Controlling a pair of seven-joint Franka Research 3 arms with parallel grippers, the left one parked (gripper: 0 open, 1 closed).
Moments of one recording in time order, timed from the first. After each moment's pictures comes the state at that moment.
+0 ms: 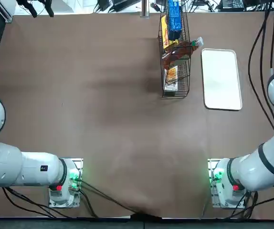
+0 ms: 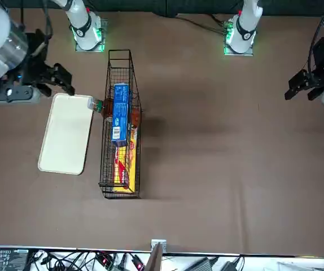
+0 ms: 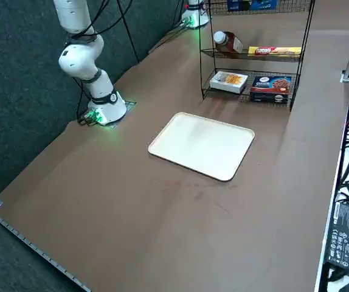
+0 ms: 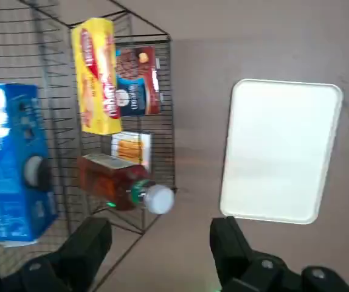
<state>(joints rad) 0.26 0.29 -0.02 -1.07 0.10 1.31 0.27</state>
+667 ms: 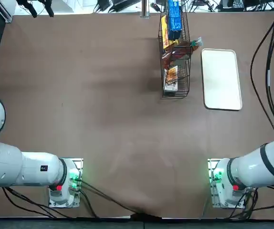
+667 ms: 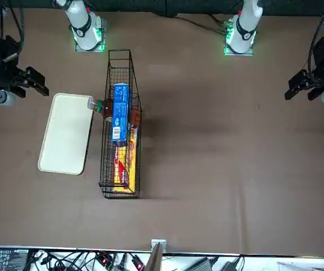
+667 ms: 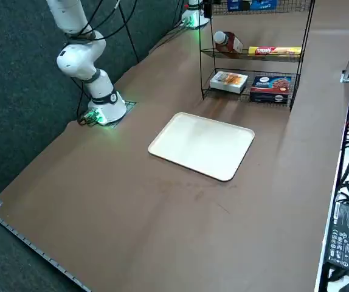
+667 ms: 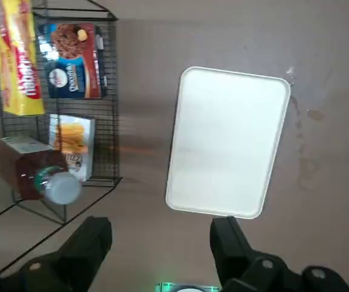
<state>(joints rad) 0.13 0.17 -0.02 -1.30 0.03 1.37 0.06</state>
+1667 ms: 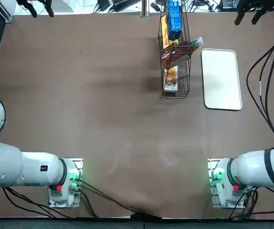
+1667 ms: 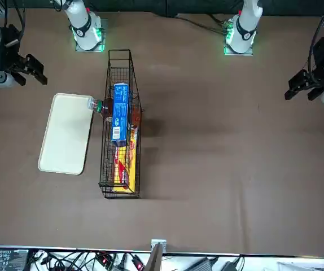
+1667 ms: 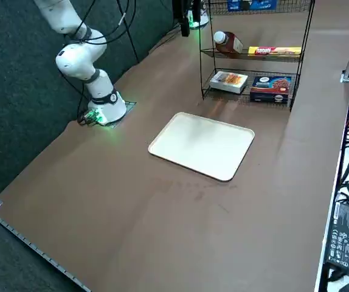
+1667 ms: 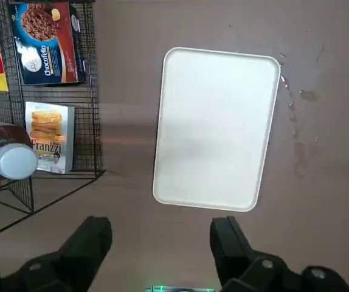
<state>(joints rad) 0.07 -0.11 -0.01 -1.73 0.02 1.57 0.03</state>
